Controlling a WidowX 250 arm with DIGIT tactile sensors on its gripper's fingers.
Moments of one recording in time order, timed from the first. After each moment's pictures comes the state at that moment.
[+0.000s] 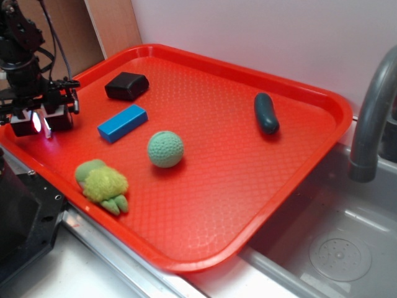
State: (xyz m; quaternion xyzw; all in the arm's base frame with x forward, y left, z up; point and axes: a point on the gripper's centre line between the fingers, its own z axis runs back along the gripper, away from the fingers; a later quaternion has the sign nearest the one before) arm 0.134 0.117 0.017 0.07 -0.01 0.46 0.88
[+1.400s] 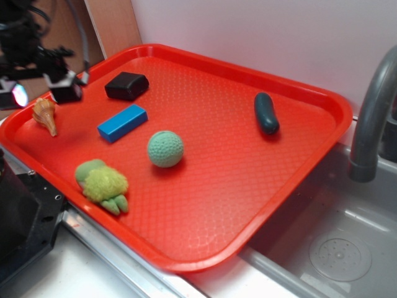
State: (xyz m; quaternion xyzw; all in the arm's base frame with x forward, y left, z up) arm 0.134 0.117 0.082 0.01 -0.05 0.45 0.89
